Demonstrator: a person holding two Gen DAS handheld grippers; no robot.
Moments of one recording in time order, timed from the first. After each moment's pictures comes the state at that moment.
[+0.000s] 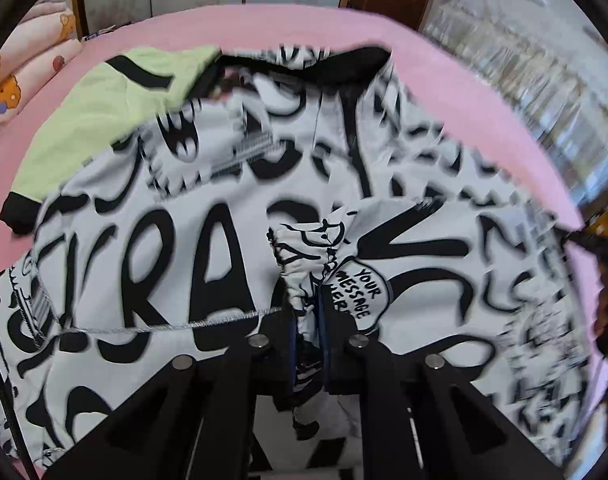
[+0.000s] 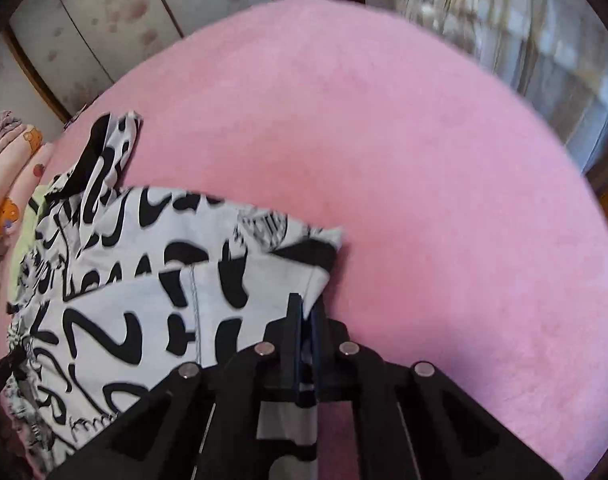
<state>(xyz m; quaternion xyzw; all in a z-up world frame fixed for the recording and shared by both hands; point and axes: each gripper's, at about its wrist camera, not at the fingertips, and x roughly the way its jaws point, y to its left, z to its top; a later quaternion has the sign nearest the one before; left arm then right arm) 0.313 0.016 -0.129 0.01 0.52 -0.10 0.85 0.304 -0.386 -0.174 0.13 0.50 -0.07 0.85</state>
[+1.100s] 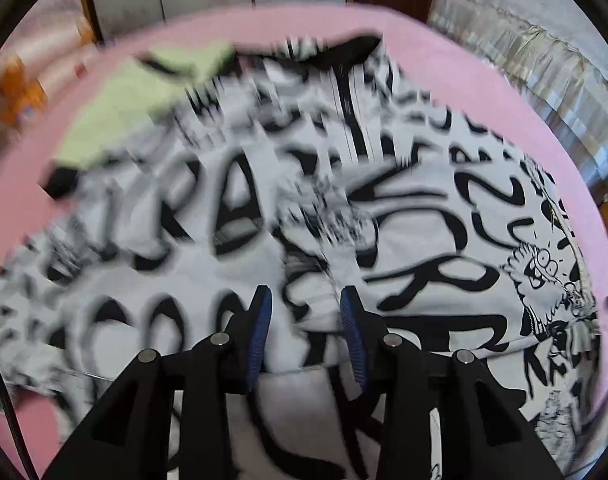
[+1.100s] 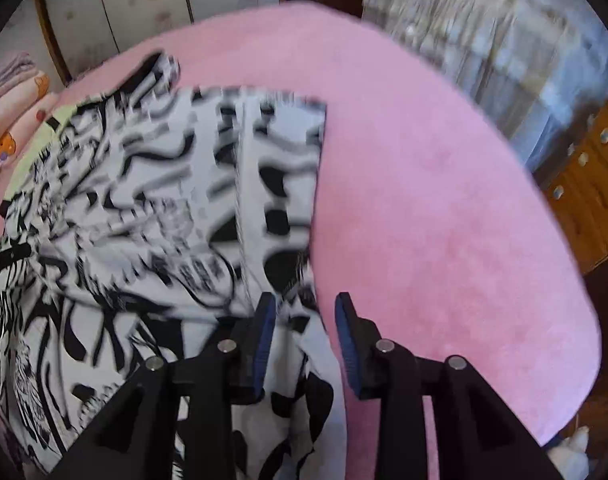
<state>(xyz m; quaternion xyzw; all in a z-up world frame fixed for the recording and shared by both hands) 0.225 0.015 -0.099 0.05 0.48 -0.06 0.87 0.111 -0.325 -0.140 0.04 0.49 -0.10 0.87</state>
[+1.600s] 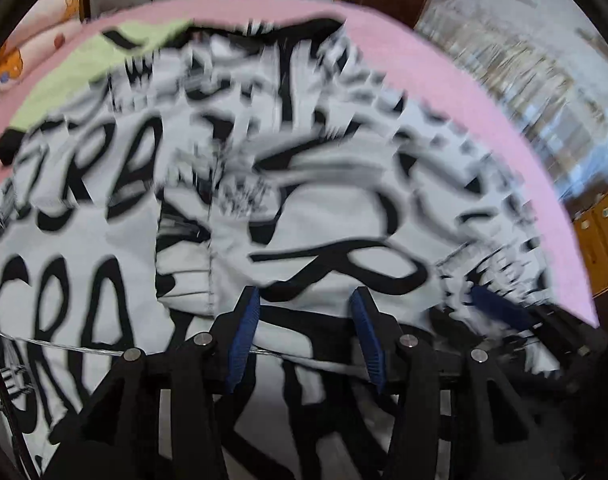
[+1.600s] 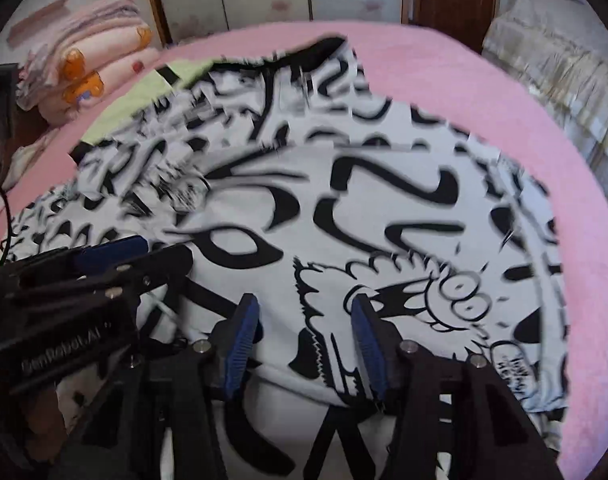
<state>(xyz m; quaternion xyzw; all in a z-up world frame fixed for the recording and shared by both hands) 0.233 -0.037 -0.153 -0.03 0.53 -0.11 0.84 0.192 -0.162 -0.180 -0.01 0.50 0.05 0.87</state>
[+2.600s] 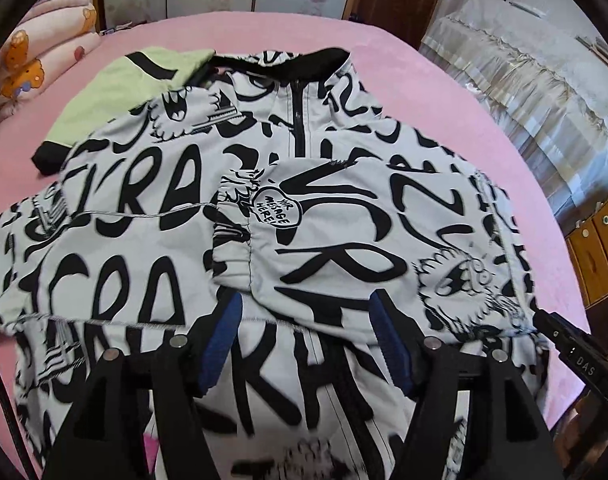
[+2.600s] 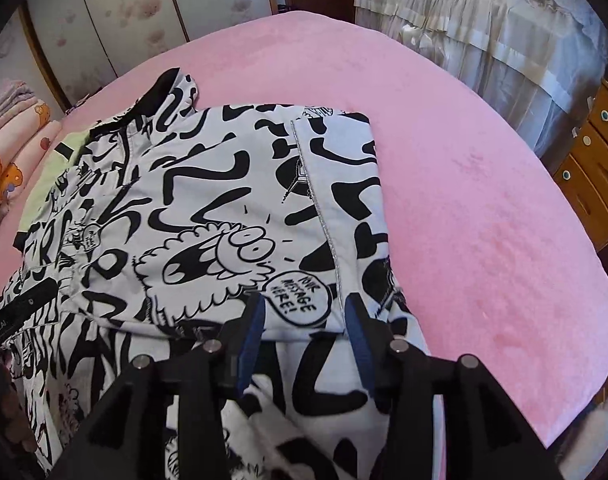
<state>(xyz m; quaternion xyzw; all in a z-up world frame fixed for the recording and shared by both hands) 0.191 -0.016 -0.078 -0.03 0.49 -0.09 0.86 0.118 -0.283 -0.131 0.10 0.49 -0.11 0.86</state>
